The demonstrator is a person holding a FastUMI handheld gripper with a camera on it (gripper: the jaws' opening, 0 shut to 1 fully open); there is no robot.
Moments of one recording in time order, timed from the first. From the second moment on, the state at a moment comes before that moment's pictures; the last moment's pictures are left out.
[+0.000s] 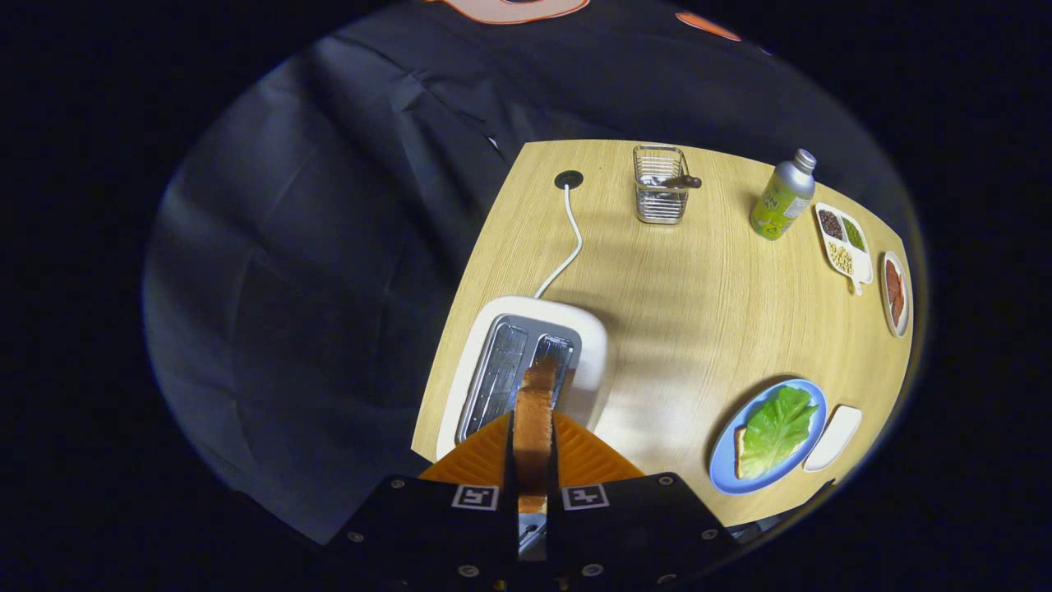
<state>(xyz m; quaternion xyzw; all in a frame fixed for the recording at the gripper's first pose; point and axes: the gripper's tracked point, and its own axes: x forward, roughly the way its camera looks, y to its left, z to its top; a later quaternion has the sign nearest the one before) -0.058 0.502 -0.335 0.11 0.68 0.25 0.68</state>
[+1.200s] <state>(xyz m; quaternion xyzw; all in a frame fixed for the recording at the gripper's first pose) -0.071 0.289 -0.327 0.35 0.59 0.25 0.68</state>
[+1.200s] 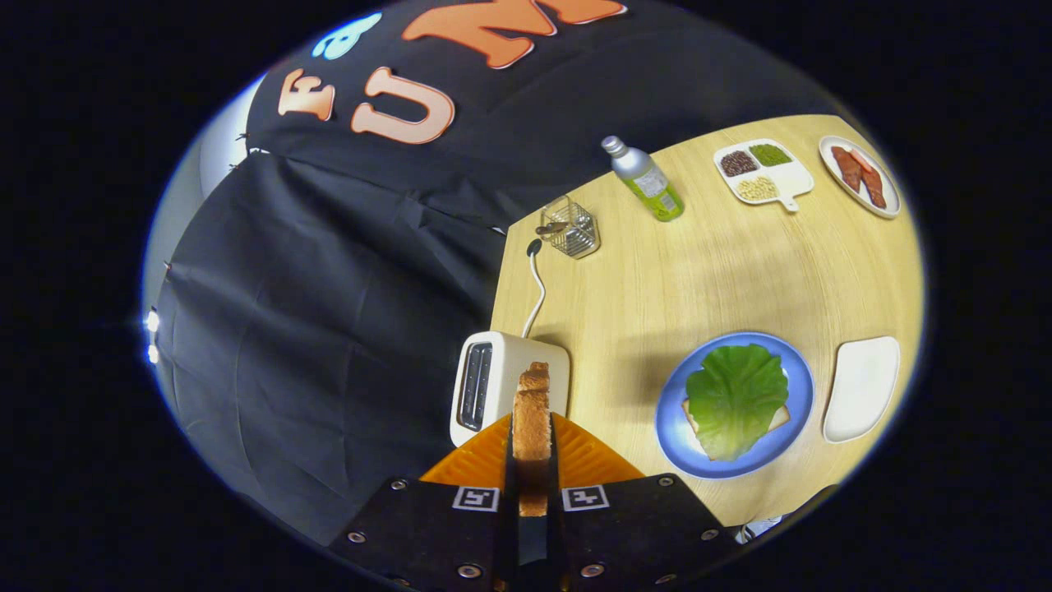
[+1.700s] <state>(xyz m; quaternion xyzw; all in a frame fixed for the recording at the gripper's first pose) -0.111 0.242 -0.425 0.37 0.65 0.20 0.63</state>
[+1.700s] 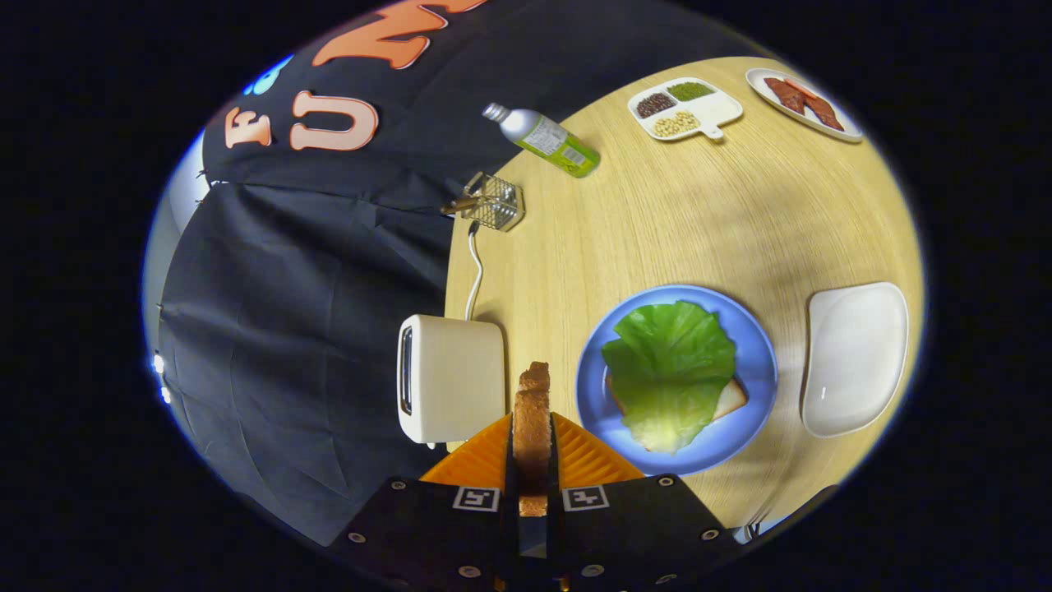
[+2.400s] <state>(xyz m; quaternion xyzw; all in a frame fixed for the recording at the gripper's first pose) -0.118 0.209 -0.495 0.30 0.70 0.19 0.62</state>
